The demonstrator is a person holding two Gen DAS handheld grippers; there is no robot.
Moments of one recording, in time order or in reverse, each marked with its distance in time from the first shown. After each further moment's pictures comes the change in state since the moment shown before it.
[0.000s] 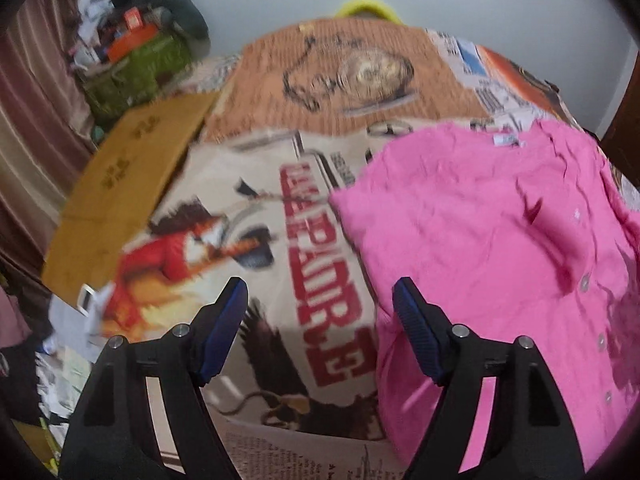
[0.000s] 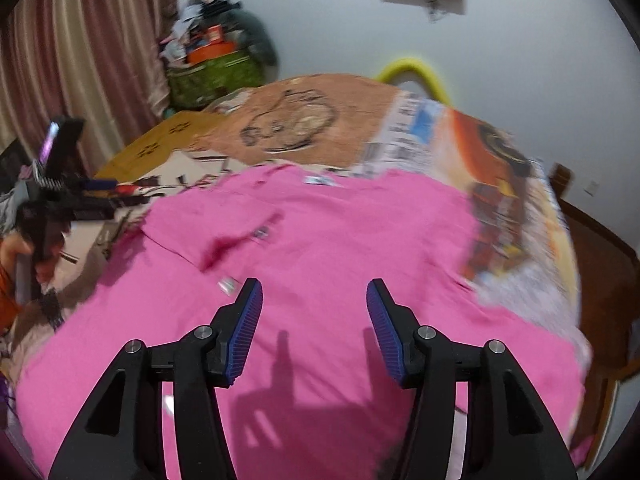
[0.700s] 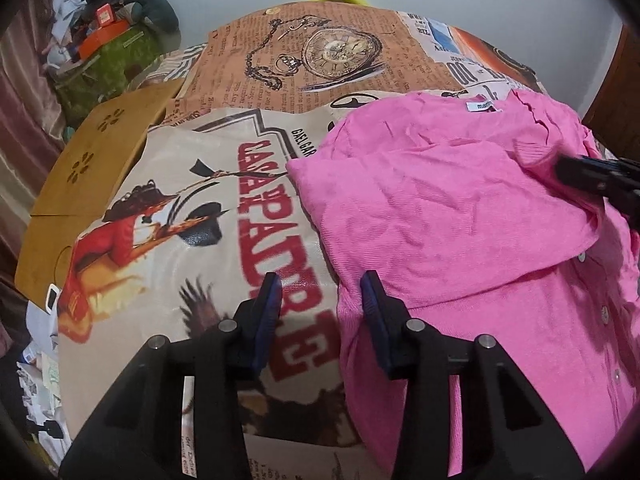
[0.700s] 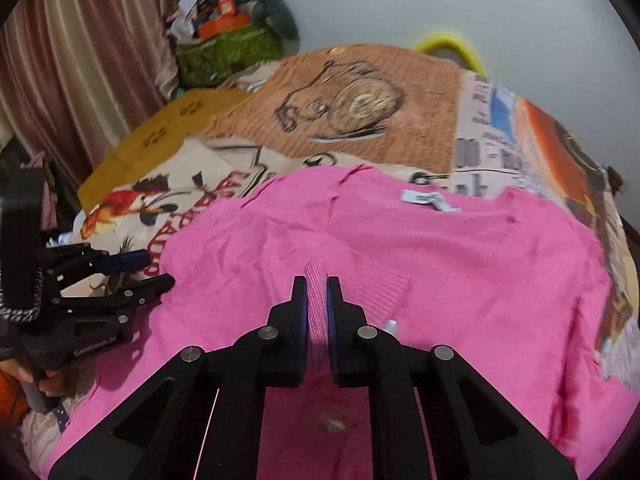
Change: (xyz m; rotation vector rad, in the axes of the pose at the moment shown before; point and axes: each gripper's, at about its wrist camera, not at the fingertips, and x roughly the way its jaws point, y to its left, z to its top) left arm 0.012 -0.019 -0.015 0.046 0.003 -0.069; right arm 0.074 0.044 0.033 0.039 0.057 0.005
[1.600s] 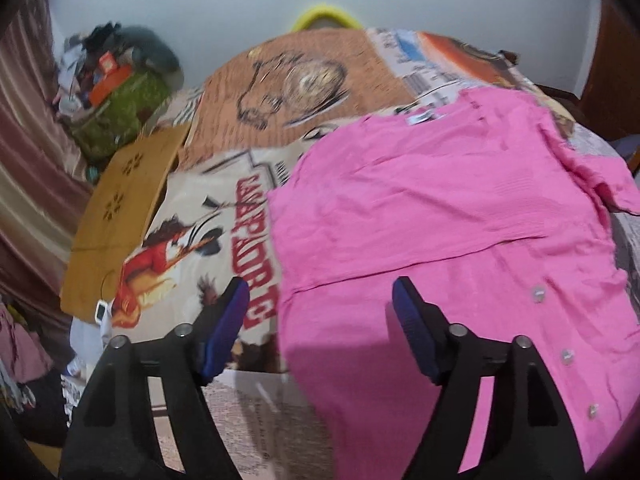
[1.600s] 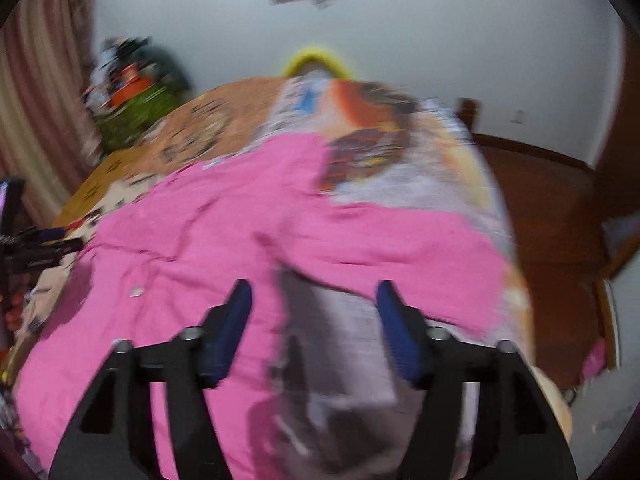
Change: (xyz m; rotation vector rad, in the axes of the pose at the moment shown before) left arm -0.074 -0.070 -0.002 0.115 -0.053 0.099; right arm -0.171 -0.144 -0.137 0.308 -0.133 -0.270
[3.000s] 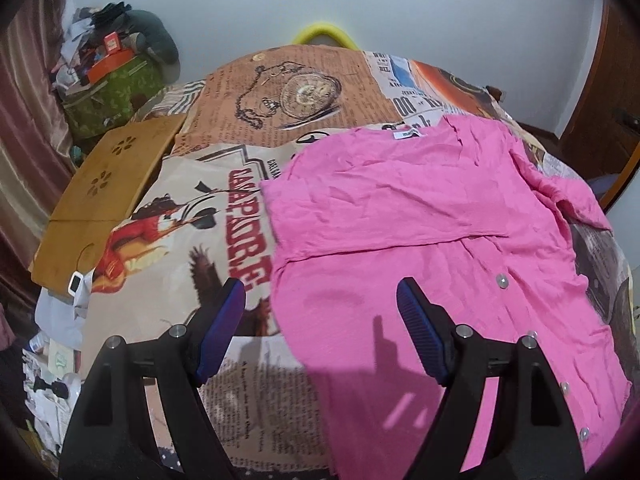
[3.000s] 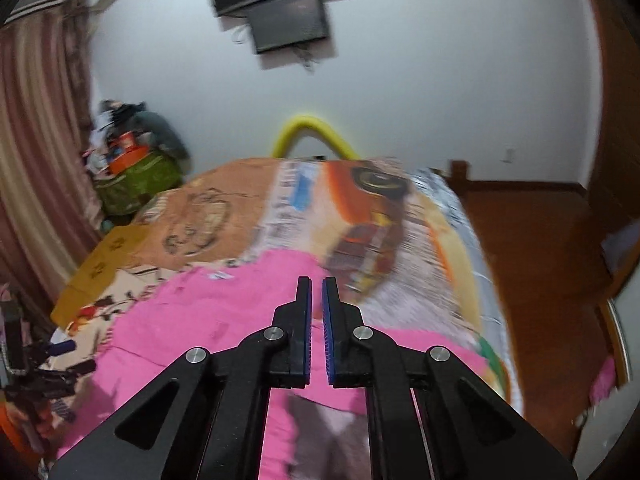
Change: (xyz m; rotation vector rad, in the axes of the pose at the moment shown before) left arm -0.024 0.030 -0.033 -0.128 -0.062 -0.127; right arm -0.019 0.038 0.095 -0.010 -0.178 0.089
